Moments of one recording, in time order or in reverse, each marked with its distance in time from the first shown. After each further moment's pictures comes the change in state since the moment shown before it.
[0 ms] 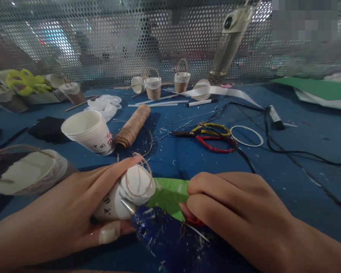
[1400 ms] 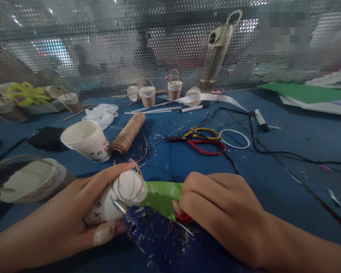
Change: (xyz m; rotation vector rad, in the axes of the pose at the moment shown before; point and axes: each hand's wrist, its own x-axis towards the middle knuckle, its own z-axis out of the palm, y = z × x) left_hand -0.001 0.005 -0.001 -0.228 0.022 -0.162; right_hand 0.007 0.007 -0.002 0.059 -0.054 -0.028
